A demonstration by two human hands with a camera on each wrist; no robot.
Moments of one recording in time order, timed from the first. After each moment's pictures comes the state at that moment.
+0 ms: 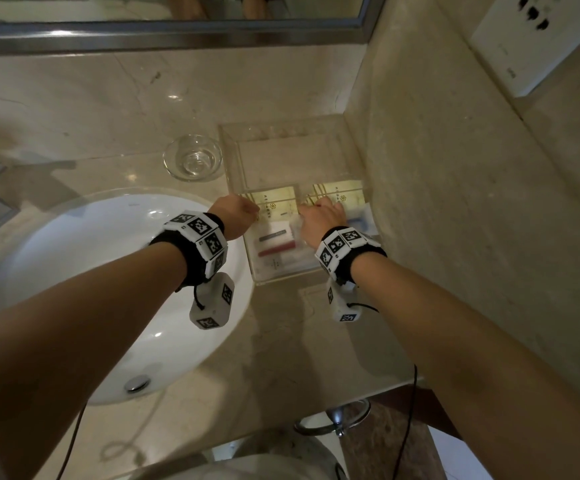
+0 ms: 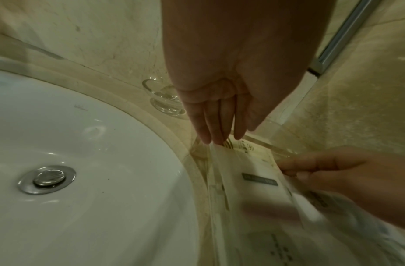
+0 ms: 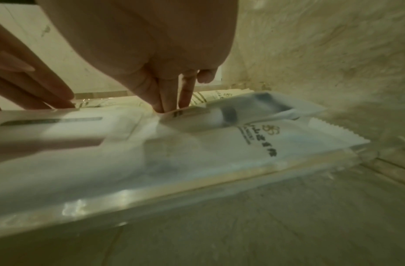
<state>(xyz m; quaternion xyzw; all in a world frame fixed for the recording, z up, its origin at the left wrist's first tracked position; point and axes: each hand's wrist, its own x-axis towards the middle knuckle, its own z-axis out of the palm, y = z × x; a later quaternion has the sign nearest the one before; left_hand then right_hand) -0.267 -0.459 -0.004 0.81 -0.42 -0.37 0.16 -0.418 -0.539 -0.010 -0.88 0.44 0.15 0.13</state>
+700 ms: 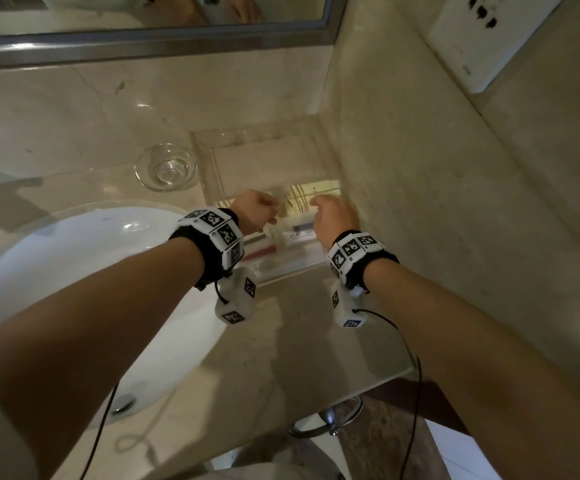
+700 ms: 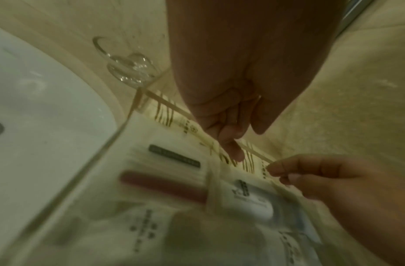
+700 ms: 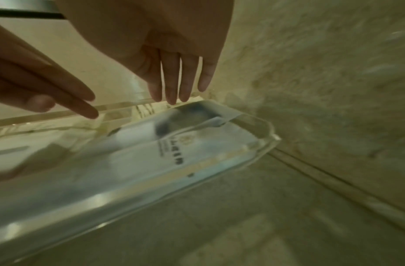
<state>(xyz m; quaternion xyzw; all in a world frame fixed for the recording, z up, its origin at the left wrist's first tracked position) -0.314 -0.501 0.004 0.74 -0.37 -0.47 0.29 -0.460 -0.561 -0.011 -0.84 0.52 -0.04 0.17</state>
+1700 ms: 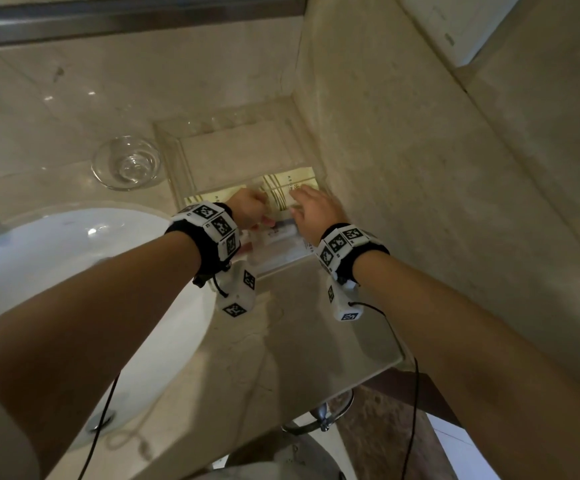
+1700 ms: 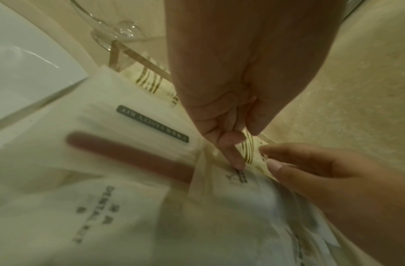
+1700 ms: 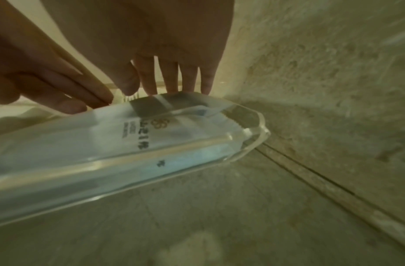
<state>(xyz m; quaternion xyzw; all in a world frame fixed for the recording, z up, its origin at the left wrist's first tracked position) -0.337 -0.530 -0.020 0.73 -0.31 -0.54 0.29 -0.475 -0.576 -0.034 -0.87 0.47 0.03 0.17</state>
